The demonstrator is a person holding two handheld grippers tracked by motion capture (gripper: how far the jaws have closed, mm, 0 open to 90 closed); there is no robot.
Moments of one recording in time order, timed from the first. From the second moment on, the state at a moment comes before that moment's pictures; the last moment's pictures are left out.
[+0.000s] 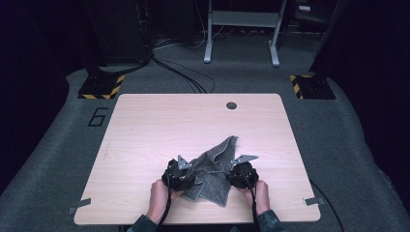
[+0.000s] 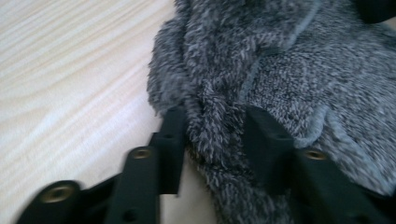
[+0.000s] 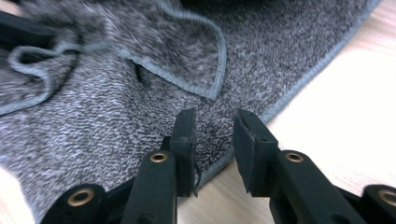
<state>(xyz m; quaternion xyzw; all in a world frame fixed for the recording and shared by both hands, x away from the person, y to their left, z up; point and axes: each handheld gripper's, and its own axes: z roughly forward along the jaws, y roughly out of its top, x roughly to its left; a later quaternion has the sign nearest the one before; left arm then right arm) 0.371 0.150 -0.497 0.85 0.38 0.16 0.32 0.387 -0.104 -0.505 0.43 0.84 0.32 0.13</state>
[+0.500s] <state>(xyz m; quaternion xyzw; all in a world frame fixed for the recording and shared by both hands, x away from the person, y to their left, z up) 0.404 0.085 -0.498 0.90 0.30 0.18 0.26 0.368 -0.096 -0.504 0.41 0.84 0.34 0.13</state>
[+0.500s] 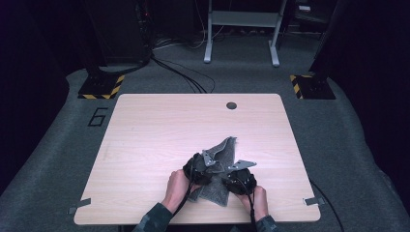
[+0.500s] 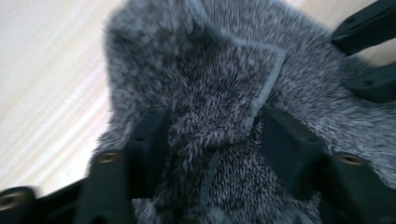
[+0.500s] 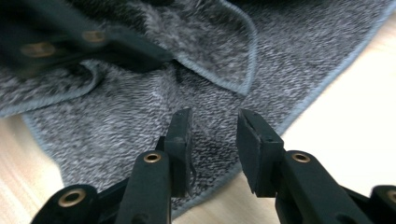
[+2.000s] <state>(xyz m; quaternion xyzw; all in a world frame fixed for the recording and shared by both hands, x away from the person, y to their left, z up) 0.456 0.227 -0.488 0.78 0.51 0.15 0.34 0.442 -0.148 -0.471 0.48 0.80 0.34 0.15</state>
